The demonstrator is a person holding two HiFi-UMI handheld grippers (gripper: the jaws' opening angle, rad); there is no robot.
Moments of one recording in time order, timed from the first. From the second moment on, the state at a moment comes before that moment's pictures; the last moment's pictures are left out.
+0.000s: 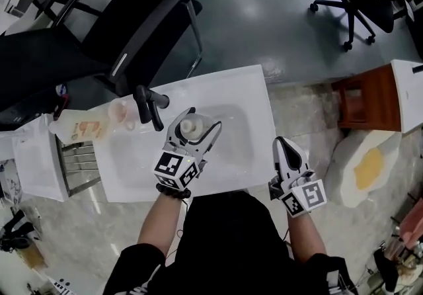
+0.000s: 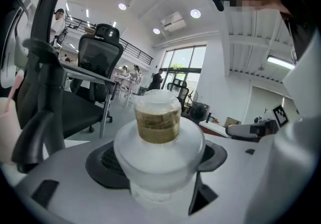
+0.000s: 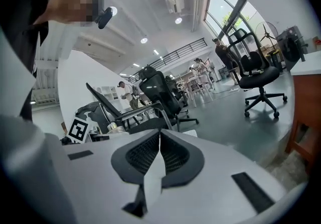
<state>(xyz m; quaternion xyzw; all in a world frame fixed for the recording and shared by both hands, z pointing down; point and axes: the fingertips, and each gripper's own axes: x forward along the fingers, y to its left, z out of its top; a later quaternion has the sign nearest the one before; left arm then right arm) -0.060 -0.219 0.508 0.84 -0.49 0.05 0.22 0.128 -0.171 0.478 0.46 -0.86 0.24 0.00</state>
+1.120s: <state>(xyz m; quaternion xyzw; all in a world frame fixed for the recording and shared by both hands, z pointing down) -0.008 -0.333 0.591 0.86 -0.44 0.15 0.21 0.102 -0.168 0.519 0.45 -0.84 0.29 0.05</state>
